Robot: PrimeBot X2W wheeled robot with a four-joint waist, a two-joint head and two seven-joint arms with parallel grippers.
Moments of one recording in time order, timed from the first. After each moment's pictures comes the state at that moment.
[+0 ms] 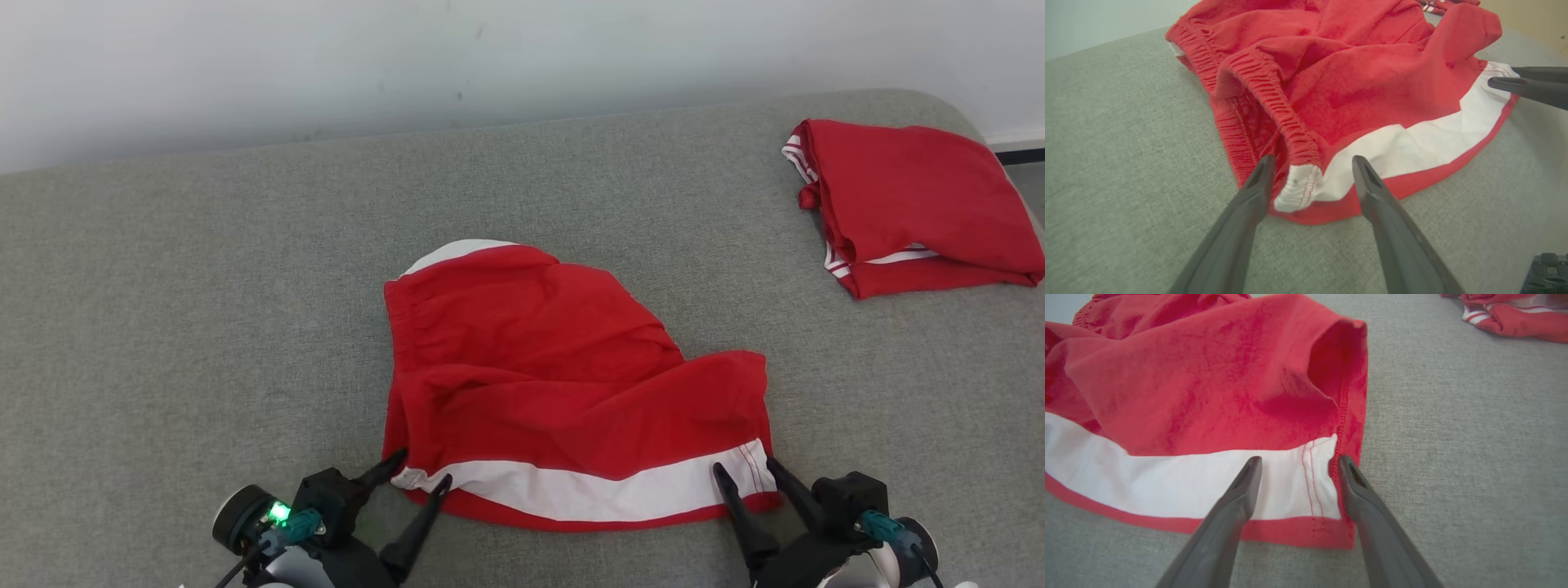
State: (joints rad) left arm -0.42 0.35 -0.76 0.52 -0.47 -0.13 -0.26; right arm -0.27 -0.25 0.42 0.66 0.42 0.13 -0.26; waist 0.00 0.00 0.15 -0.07
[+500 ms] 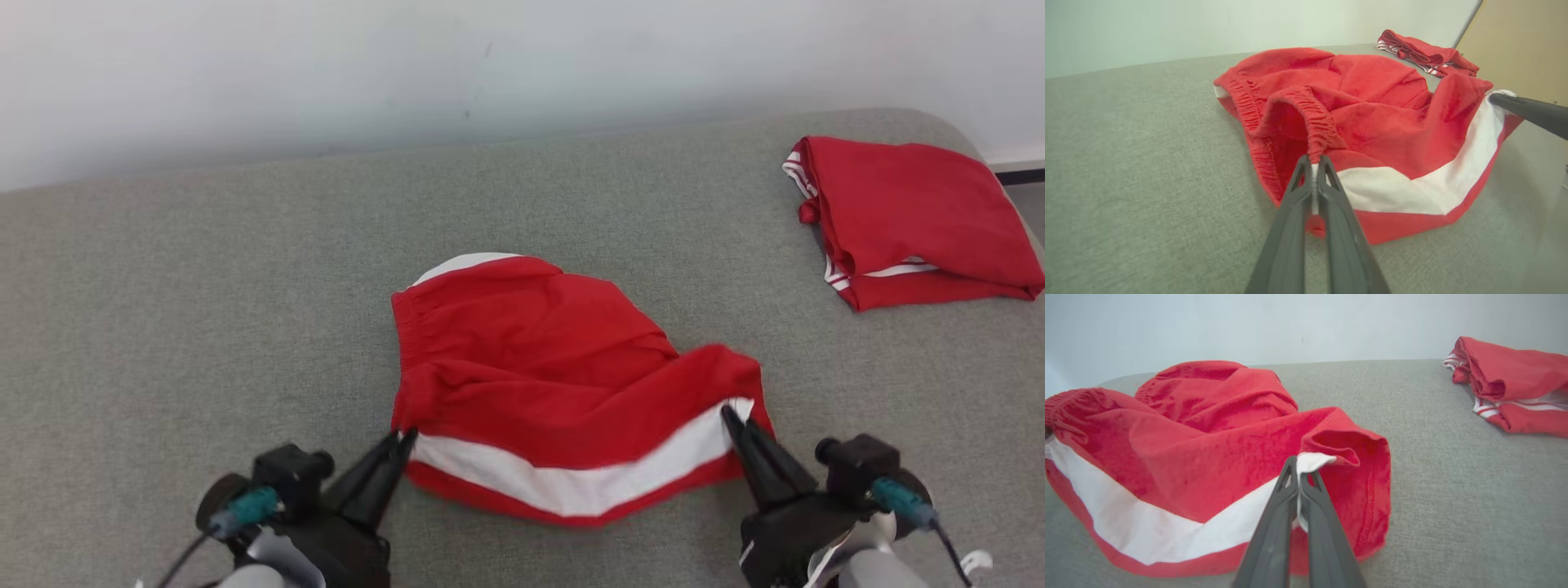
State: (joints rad) left arm -0.39 0.35 -0.67 0.44 -0.57 -0.13 -0.26; right arm -0.29 -0.27 0.44 0.51 0.44 0.13 -0.26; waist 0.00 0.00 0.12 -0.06
